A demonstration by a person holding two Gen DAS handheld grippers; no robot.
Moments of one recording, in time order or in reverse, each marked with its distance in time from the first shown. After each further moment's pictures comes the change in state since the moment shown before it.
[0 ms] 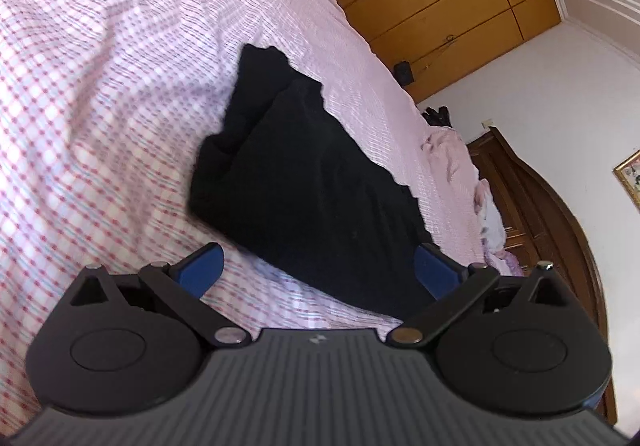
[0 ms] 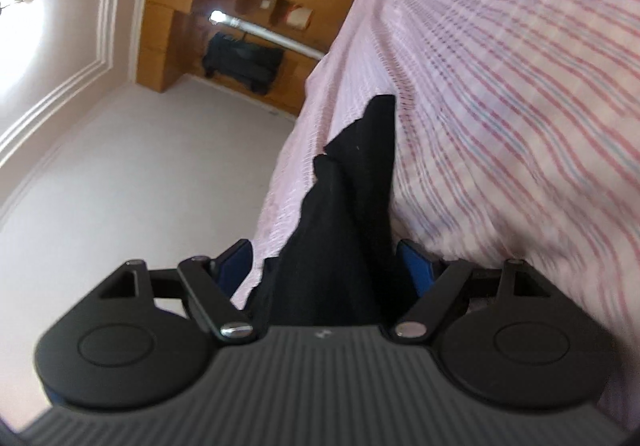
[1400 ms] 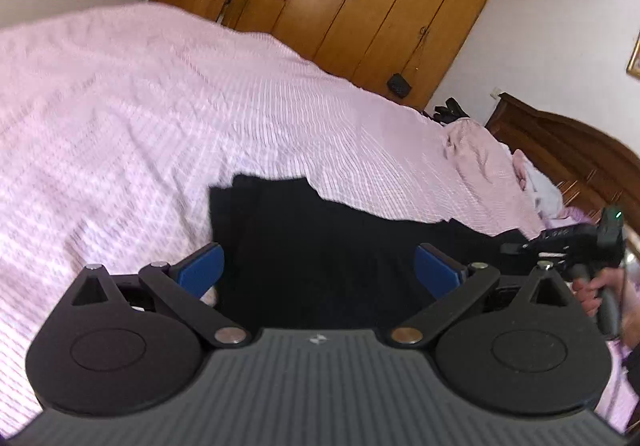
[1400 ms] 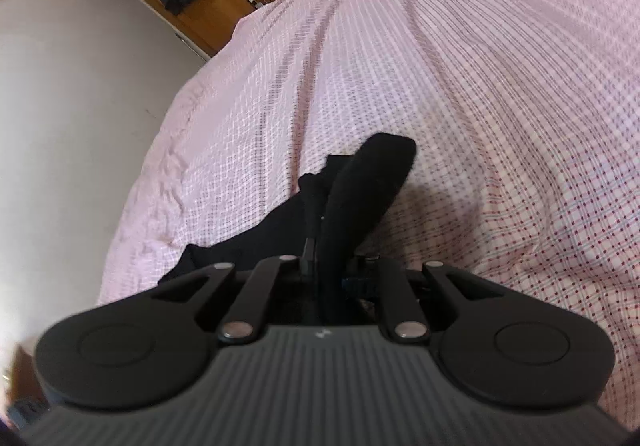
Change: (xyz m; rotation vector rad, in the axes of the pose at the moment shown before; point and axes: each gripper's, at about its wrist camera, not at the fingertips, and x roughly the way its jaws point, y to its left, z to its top) left arm 0.007 -0.066 0.053 0.446 -0.163 0.174; right arm 0.070 0.161 0.034 -0.273 0.157 -0.506
